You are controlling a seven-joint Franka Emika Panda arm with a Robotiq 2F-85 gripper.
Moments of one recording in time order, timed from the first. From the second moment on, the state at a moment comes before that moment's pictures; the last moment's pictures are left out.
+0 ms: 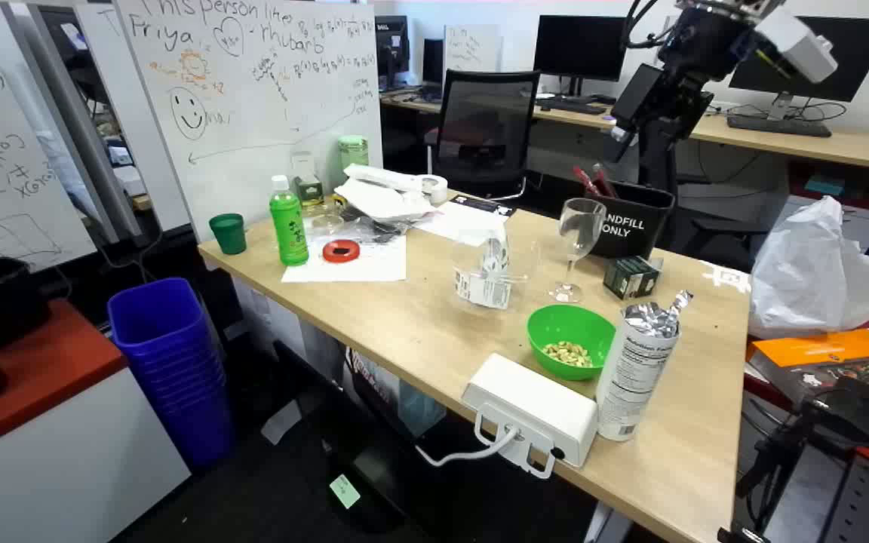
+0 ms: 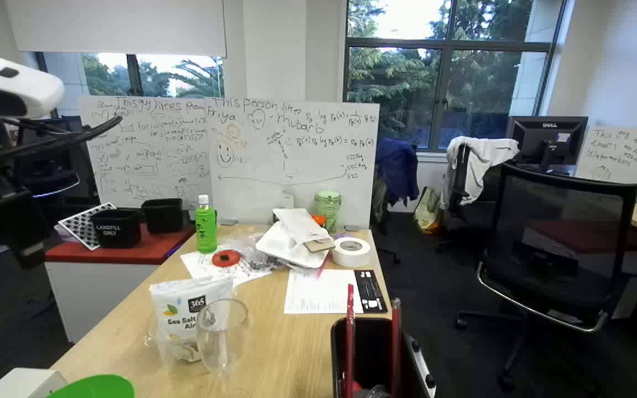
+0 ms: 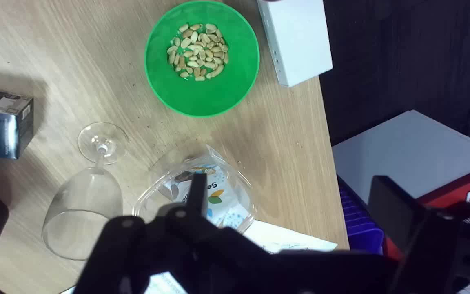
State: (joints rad) arm 0.07 -0.30 -0.13 -2.47 0.27 2.37 -0.16
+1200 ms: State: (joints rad) arm 0.07 -0.26 -0.12 -2.44 0.27 2.37 -0.16
